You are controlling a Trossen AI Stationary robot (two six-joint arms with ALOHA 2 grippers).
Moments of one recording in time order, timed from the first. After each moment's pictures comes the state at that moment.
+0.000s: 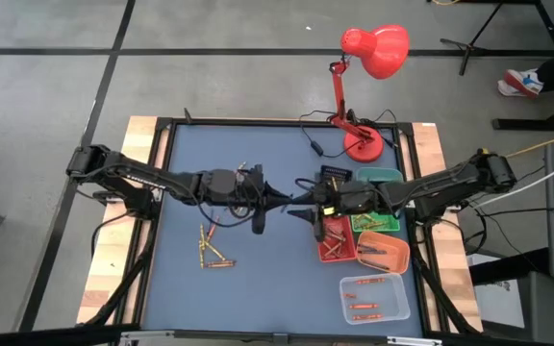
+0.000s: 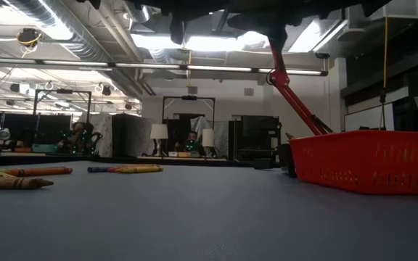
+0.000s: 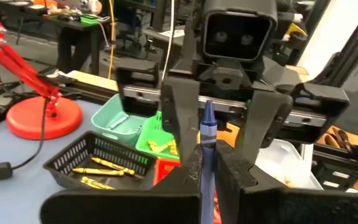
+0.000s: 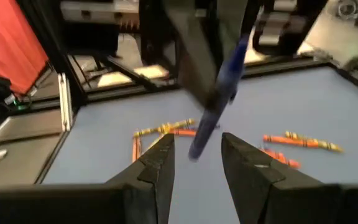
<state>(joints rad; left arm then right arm) -0.09 1.44 0.90 0.40 -0.16 -0.28 0.18 1.37 0.84 0.29 0.14 0.20</state>
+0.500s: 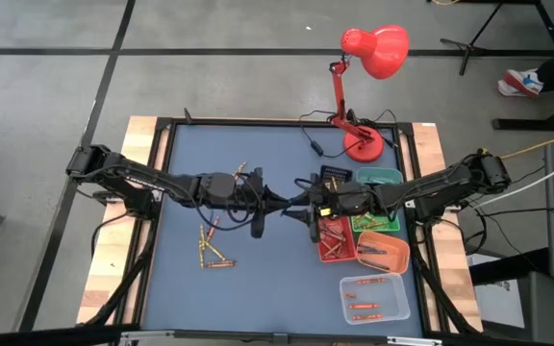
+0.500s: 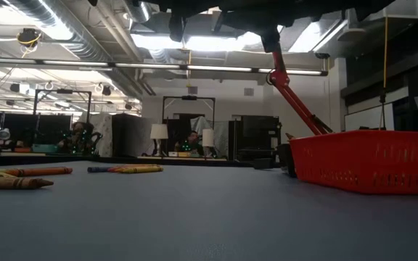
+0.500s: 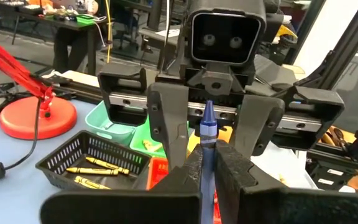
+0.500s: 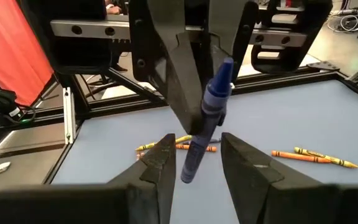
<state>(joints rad) -0.12 1.44 0.90 0.41 -0.17 -0.28 0.18 1.43 0.83 0.41 0.14 0.20</state>
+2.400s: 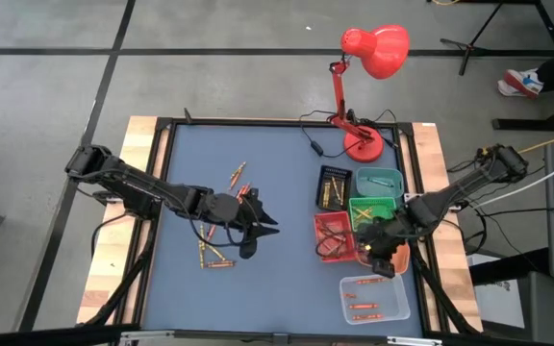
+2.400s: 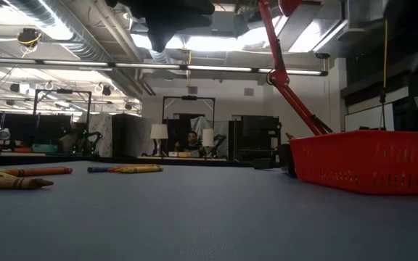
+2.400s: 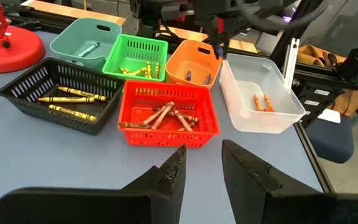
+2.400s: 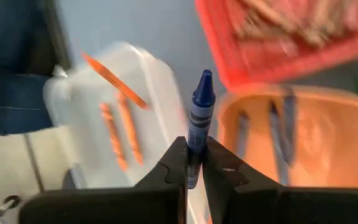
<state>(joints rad) -0.24 1.44 0.90 0.14 -0.18 -0.31 0.54 1.14 0.83 -0.84 -0.22 0.82</state>
